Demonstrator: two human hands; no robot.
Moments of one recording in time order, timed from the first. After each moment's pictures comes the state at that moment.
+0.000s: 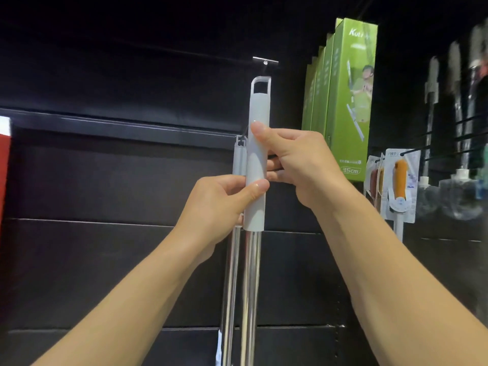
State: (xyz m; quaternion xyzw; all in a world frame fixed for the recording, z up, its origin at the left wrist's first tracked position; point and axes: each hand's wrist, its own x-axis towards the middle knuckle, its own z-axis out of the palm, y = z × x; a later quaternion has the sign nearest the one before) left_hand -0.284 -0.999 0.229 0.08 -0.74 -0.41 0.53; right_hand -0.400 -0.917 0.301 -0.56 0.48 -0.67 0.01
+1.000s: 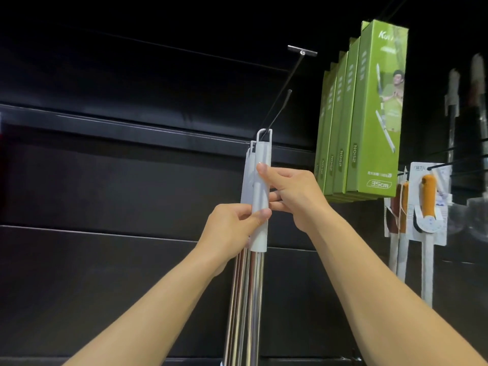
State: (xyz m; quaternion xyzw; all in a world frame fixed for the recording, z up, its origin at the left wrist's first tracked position) left_hand -0.339 -1.091 0.212 0.14 -0.75 -0.40 0.50; right_hand -0.451 -1.016 0.282 -0.51 0.54 -0.66 0.03
